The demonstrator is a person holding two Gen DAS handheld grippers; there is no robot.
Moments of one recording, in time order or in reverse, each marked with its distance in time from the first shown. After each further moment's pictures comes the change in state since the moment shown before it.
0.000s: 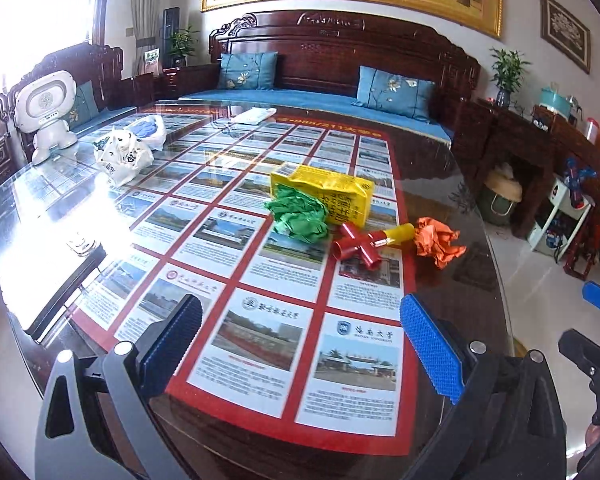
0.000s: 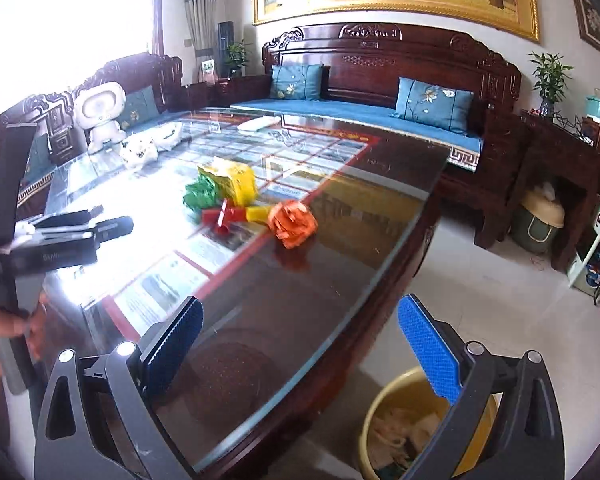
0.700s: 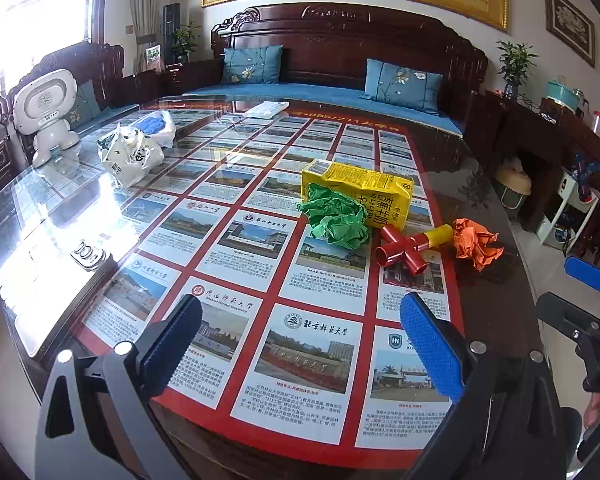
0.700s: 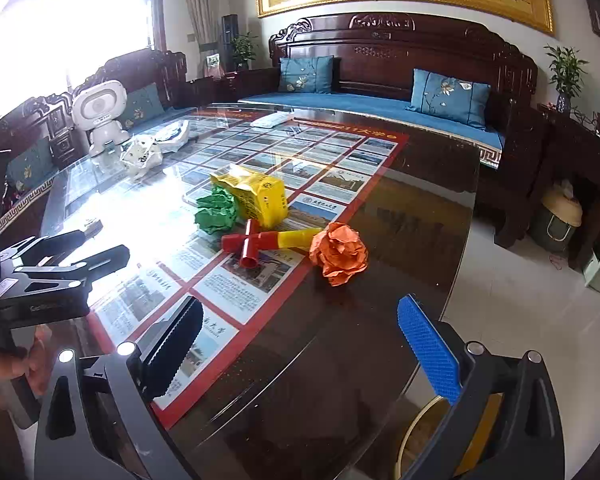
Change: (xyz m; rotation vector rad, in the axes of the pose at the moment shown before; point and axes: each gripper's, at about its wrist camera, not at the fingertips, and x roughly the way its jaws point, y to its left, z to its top) left arm 0.028 0.027 0.010 0.023 0.036 0.032; right arm 0.067 0.017 0.025 0.052 0.060 0.041
